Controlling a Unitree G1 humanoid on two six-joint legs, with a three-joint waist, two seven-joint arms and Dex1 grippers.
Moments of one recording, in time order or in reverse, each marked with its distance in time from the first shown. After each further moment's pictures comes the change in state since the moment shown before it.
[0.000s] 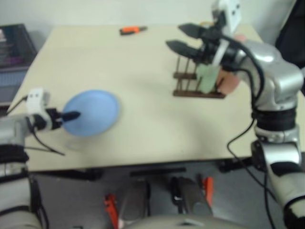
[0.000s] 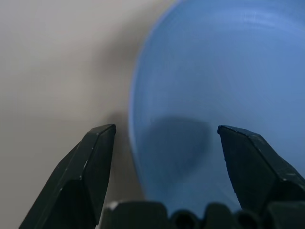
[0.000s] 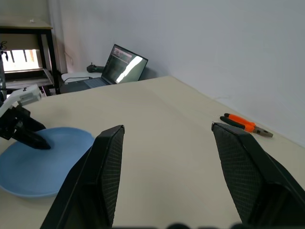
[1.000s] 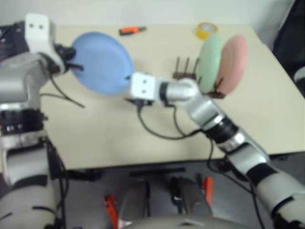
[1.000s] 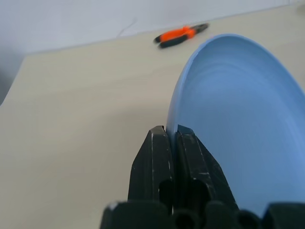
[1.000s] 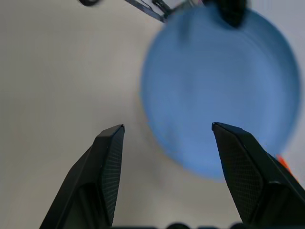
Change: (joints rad) left arm -0.384 -0.167 -0.027 -0.345 0.087 0.082 0.353; right arm 0.010 0.277 0.543 0.271 -0.616 -0.582 0.035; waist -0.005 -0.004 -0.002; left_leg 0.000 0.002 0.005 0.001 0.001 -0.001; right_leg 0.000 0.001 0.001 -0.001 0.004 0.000
